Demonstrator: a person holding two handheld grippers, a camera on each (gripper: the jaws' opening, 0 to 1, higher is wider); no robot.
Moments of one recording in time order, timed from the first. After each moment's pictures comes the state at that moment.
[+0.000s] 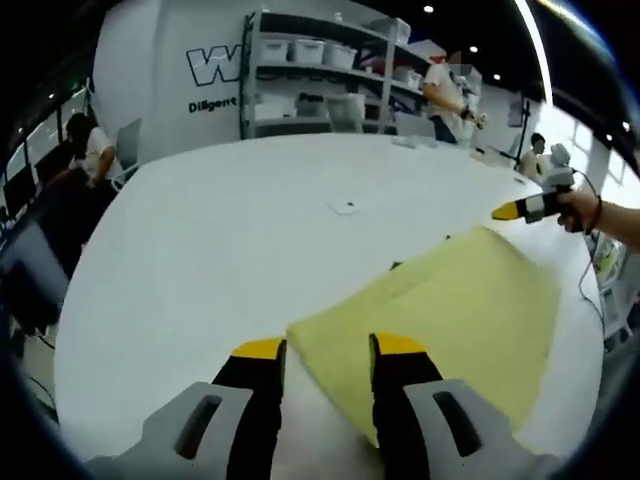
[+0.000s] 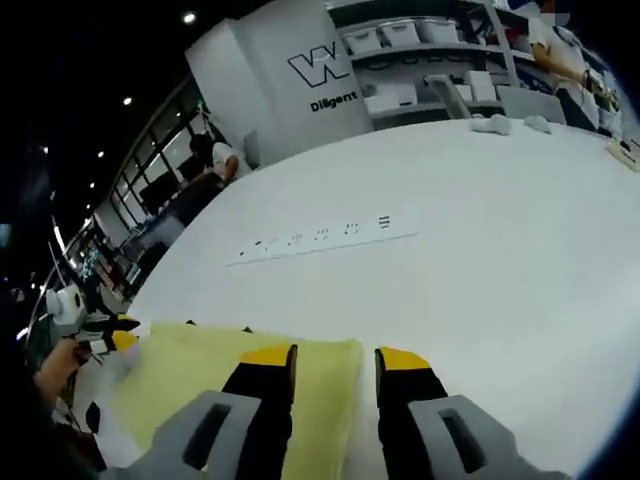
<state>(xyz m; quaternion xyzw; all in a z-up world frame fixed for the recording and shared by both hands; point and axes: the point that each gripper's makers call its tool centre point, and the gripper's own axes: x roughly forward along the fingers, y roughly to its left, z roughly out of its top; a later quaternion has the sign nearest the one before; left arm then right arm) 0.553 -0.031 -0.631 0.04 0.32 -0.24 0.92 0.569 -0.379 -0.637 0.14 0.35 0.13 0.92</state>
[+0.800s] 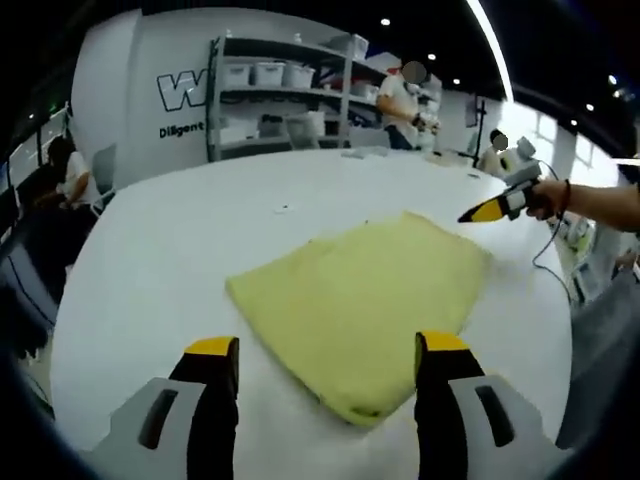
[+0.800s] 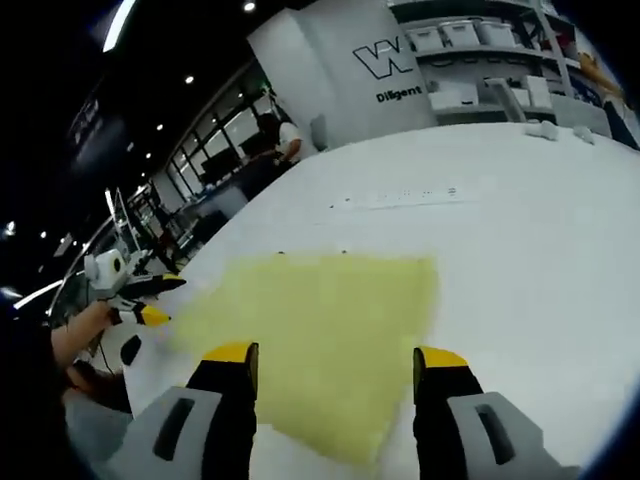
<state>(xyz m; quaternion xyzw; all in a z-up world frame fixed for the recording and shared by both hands) 0.442 -0.041 -0.621 0.05 0.28 -0.31 0.91 0.453 -0.343 -0.626 0.11 0.35 0.26 0.89</state>
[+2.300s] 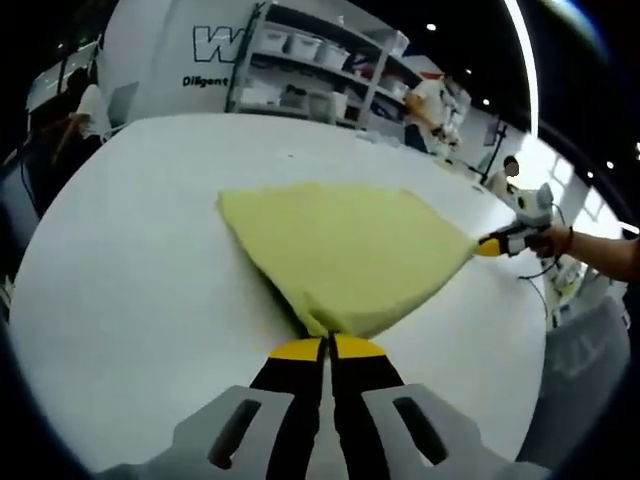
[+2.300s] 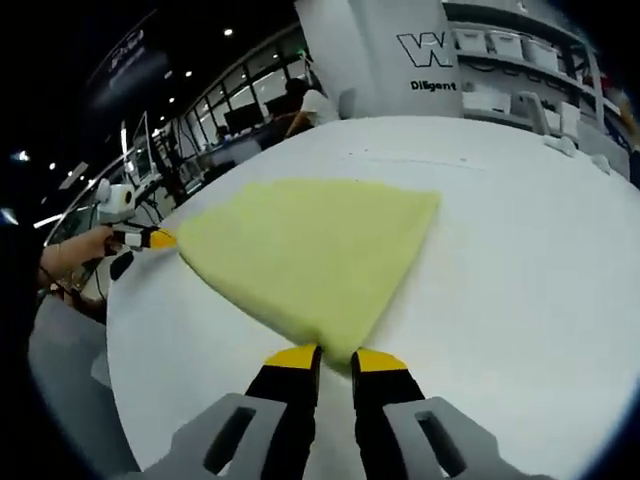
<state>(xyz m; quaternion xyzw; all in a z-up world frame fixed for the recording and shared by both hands) 0.397 -0.041 -0.661 -0.04 0.34 -0.29 0.89 0.398 -0.367 -0.673 0.00 0.37 0.31 0.88</state>
